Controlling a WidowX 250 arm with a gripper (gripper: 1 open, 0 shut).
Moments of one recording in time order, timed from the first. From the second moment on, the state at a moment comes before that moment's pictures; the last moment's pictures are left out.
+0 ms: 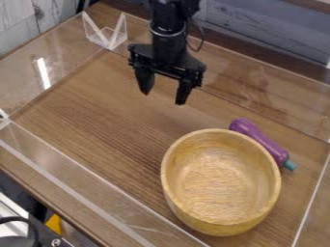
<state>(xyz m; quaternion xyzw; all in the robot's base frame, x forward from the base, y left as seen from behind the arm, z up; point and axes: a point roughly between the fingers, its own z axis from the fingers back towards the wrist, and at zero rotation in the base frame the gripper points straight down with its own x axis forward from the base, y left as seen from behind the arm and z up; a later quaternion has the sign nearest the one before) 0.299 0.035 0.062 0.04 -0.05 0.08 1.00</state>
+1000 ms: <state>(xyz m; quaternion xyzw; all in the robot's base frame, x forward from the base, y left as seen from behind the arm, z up) 0.290 0.006 0.043 0.06 0.00 0.11 0.99</state>
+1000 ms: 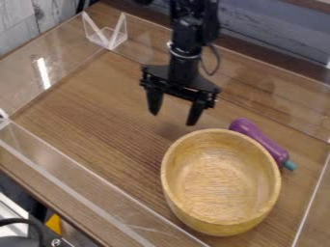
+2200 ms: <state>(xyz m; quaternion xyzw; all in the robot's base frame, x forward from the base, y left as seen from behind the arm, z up) 0.330 -0.095 0.049 0.03 0.00 0.20 0.98</state>
